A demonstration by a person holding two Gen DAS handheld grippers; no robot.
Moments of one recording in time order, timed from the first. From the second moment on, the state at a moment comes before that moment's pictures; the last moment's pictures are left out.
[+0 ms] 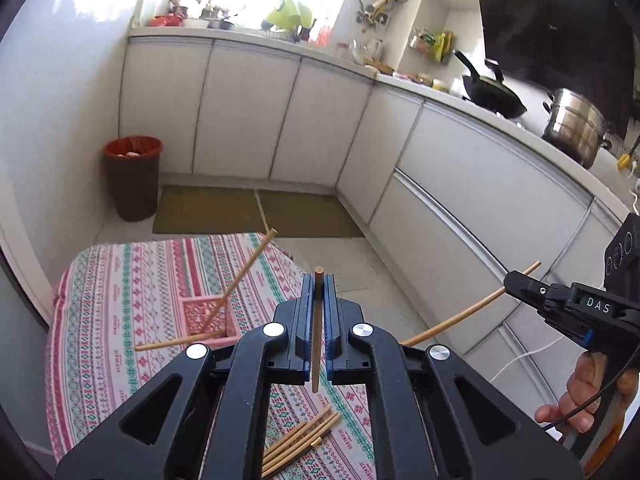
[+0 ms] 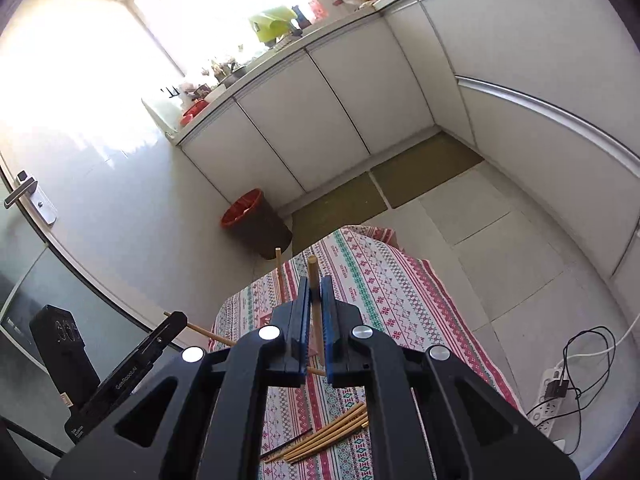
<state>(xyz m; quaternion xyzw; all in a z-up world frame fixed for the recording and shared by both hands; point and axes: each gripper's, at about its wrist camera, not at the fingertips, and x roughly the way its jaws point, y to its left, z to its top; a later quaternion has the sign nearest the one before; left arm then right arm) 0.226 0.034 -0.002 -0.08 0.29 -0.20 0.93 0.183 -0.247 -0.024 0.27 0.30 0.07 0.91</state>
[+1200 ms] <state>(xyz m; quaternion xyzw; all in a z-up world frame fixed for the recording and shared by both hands) 0.257 0.153 0.017 -0.21 0.17 -0.02 0.96 0.326 -0.114 -0.007 0.16 0.28 0.14 0.94</state>
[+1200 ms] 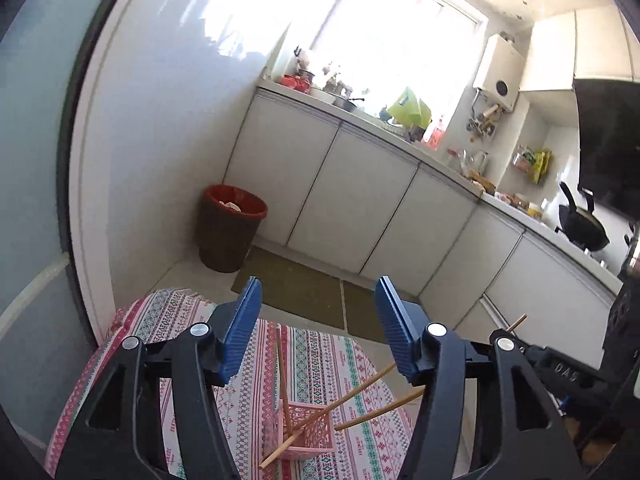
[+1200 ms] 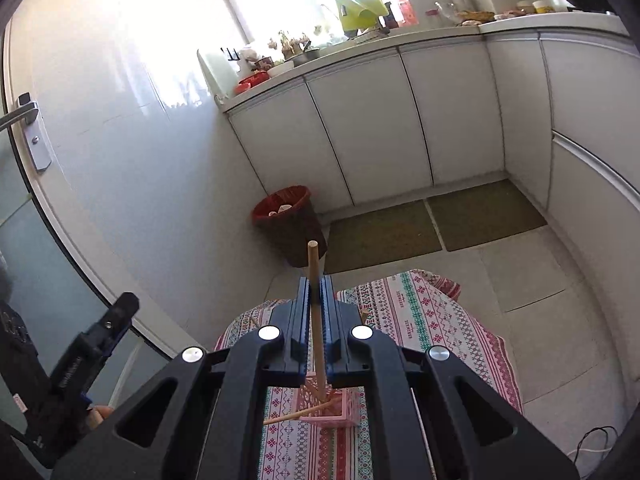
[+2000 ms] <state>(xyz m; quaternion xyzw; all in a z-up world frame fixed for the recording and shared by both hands) 0.237 0.159 0.031 -0.19 0.21 -0.02 0.96 0.312 -0.103 -0.024 0.13 0.29 0.11 0.94</state>
